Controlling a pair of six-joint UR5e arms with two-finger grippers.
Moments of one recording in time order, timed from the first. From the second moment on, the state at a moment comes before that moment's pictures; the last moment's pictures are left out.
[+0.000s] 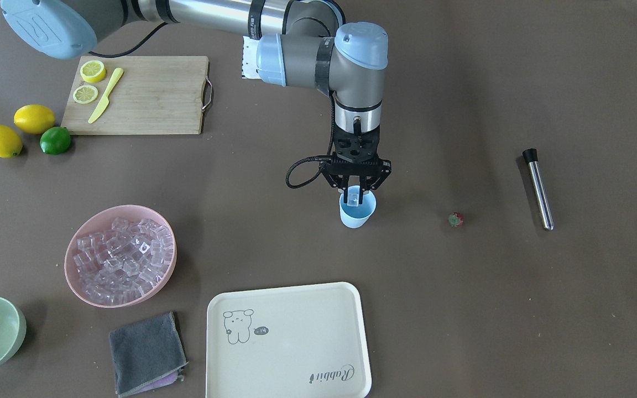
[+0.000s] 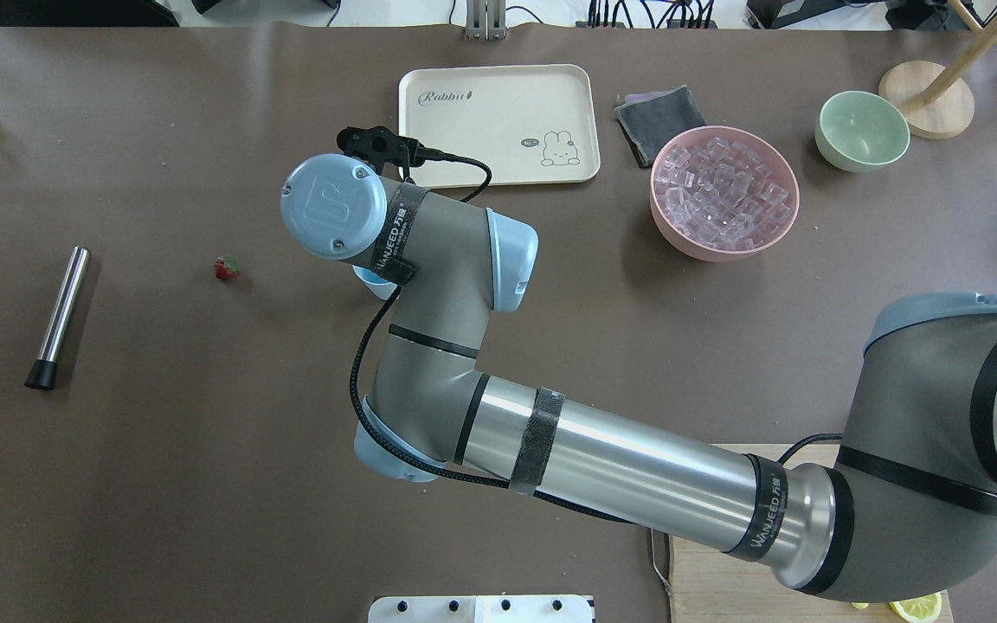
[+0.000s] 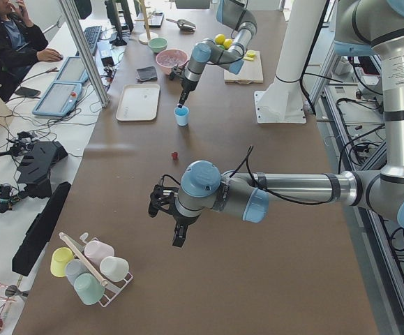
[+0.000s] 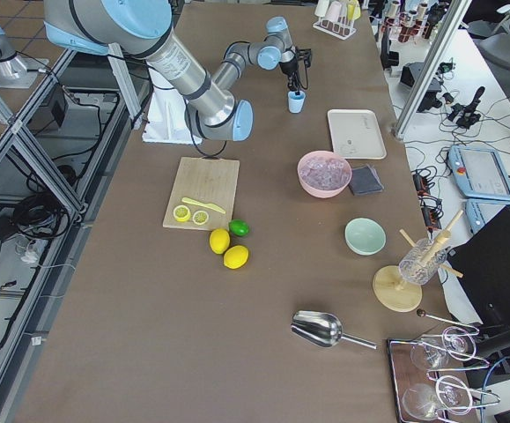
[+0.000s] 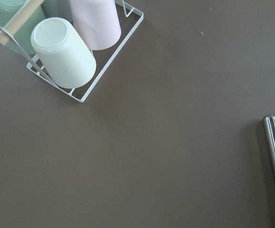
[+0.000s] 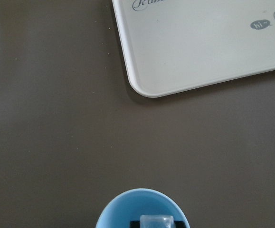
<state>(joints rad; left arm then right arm) -1.64 -1.38 -1.76 -1.89 -2.38 -0.09 0.45 -0.44 1.19 -1.44 1.53 1.43</state>
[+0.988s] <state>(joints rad) -1.64 -1.38 -1.76 -1.89 -2.39 -0.09 0.67 -0.77 1.58 -1.58 1.82 0.97</state>
